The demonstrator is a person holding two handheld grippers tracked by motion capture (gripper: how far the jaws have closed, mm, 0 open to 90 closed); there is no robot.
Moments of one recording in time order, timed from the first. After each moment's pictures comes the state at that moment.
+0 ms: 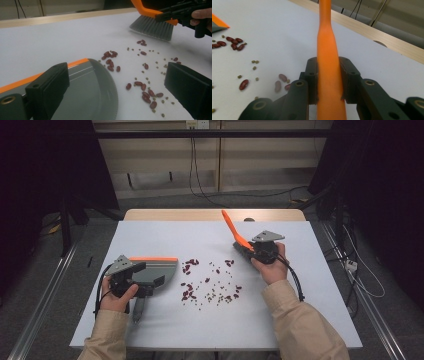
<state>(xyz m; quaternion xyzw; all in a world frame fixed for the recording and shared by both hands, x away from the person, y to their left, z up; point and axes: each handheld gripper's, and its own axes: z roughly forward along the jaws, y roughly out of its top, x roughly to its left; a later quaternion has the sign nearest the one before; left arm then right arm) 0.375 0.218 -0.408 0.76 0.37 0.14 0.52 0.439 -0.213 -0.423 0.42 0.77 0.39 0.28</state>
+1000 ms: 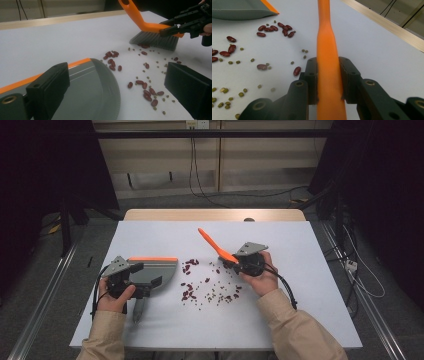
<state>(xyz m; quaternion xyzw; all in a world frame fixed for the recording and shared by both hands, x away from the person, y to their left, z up) 0.372 0.222 -0.408 0.76 0.37 0.14 0.52 0.406 -0.171 -0.423 0.34 0.83 0.38 0.24</state>
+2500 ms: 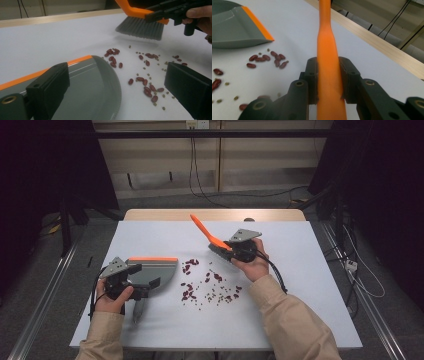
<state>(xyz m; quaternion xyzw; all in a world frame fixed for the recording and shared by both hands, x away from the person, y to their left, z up) 0.369 0.228 -0.407 0.76 0.37 0.14 0.52 0.453 -0.156 -0.416 0.32 0.81 0.44 0.24</state>
